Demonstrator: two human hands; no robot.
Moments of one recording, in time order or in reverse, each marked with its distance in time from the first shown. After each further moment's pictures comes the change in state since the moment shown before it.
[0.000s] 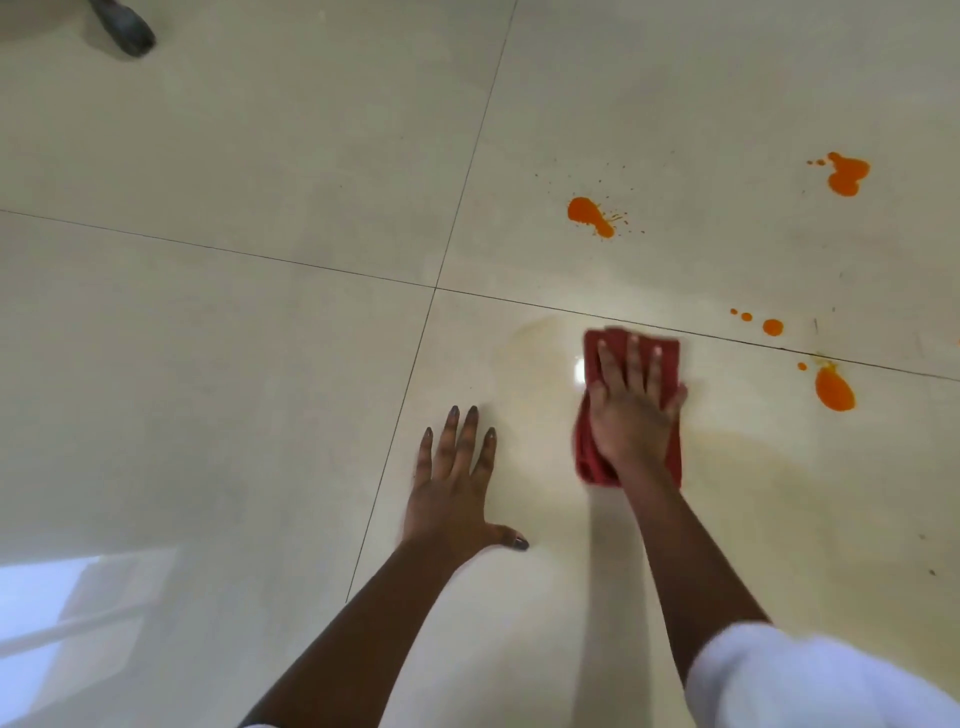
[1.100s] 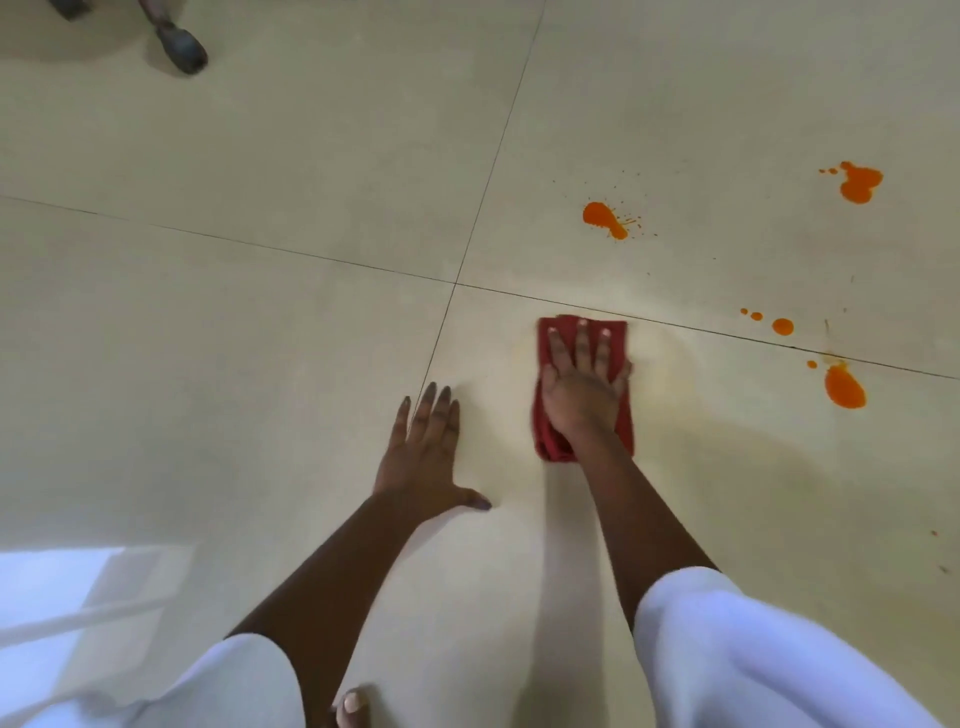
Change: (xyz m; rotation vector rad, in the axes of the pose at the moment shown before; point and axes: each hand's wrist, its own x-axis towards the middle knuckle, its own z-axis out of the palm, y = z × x) left_hand -0.009 -0.040 -0.020 0.099 -0.046 -0.061; right_hand -0.004 -0.056 0.005 -0.003 -0.080 -0.167
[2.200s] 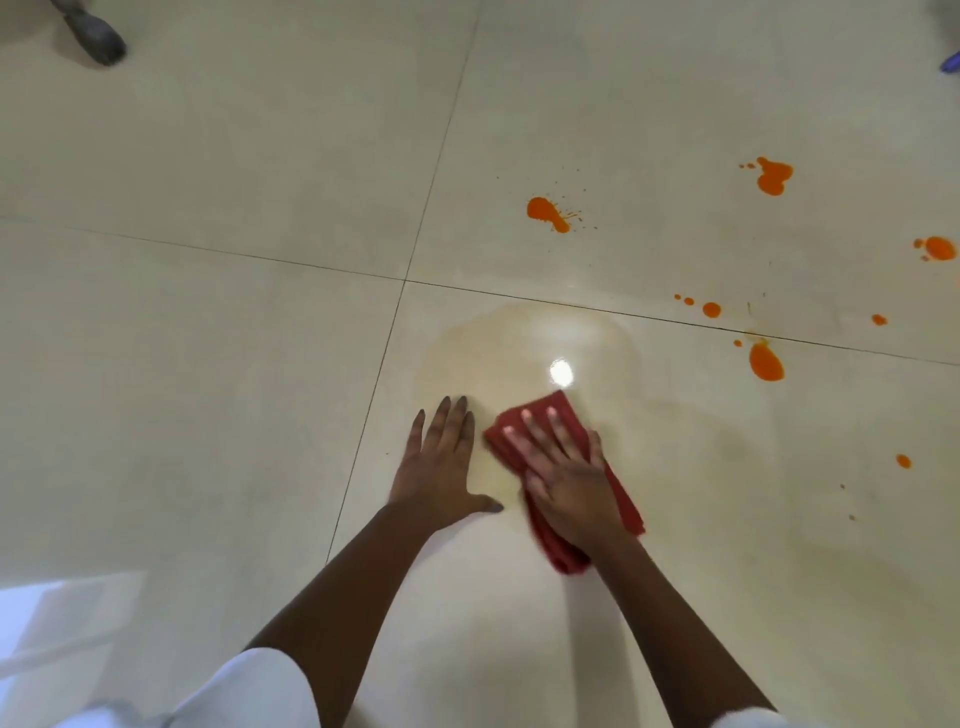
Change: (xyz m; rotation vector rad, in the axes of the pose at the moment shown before) left_hand 0.004 0.054 0.004 -0.110 0.000 0.127; right_hand -0.110 0.071 0.030 0.053 0.031 -0.353
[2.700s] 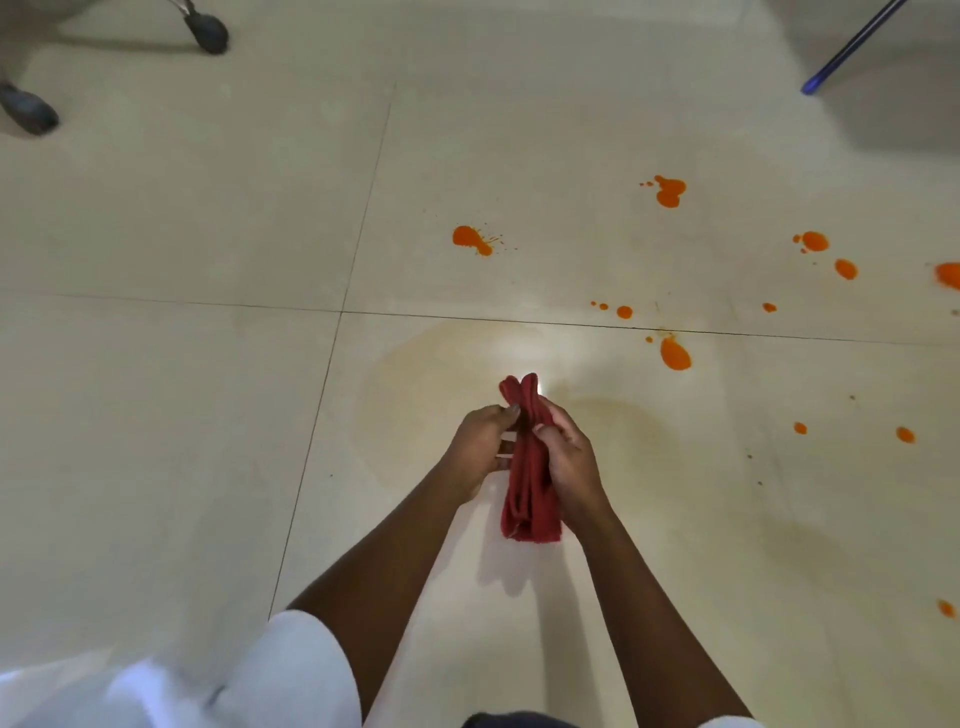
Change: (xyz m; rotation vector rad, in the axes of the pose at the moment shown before) left_hand 0.027 0.107 -0.070 -1.589 -0.136 -0.157; right_hand -0.020 0.008 -0.079 1.401 0.320 0.493
